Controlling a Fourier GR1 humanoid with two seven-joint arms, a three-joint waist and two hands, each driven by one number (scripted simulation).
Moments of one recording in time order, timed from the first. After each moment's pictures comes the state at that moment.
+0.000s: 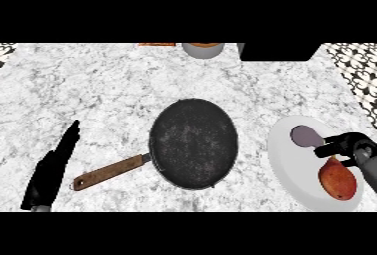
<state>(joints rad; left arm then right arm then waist) 0.10 0.36 -0.11 -1.58 -0.04 0.14 0.12 -0.41 -0.78 0.58 -1.07 -0.49 -0.16 1.06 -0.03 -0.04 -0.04</state>
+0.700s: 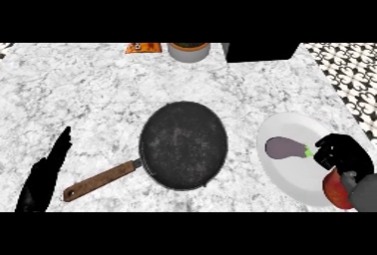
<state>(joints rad) 0.14 0.36 -0.08 -1.57 -0.05 0.16 0.14 -0.38 -0.85 0.82 -1.29 0.02 -0.52 1.03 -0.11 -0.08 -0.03</state>
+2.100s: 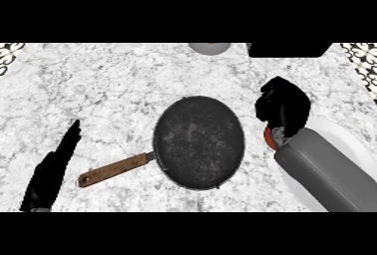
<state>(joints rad) 0.11 0.35 -0.11 -1.61 -0.05 0.13 0.13 -0.65 -0.44 0.66 -1.29 0.73 -0.52 1.25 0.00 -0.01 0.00</state>
